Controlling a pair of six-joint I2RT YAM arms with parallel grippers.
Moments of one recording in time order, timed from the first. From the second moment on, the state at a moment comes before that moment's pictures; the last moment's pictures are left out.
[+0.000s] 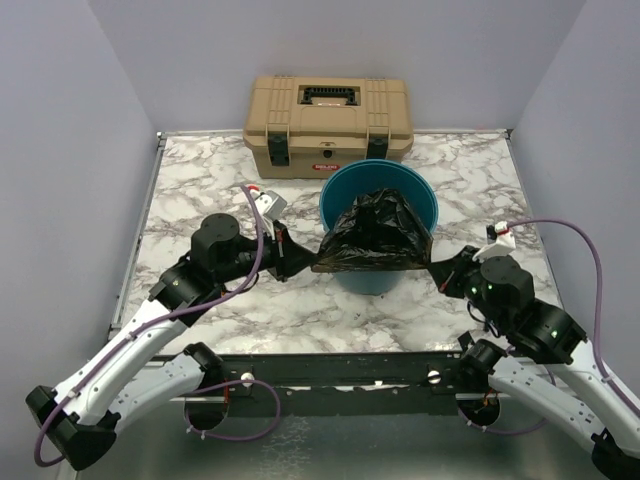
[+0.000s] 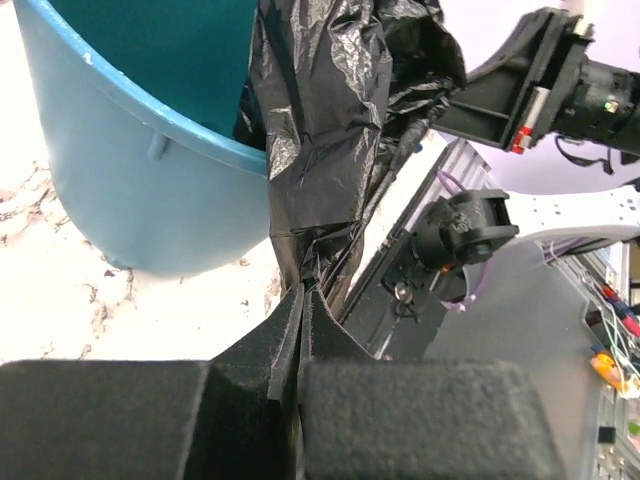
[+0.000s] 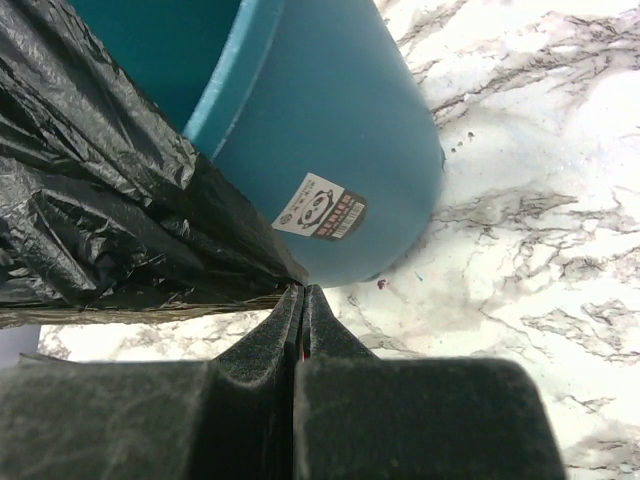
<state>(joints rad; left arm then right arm) -0.68 0.80 0.88 -0.32 0.42 -0.45 0.74 0.48 0.76 -0.71 0.36 0.75</state>
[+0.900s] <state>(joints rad) -0.68 0.97 0.81 -0.12 0.03 -0.43 0.74 0.60 0.87 -0.64 0.64 0.69</state>
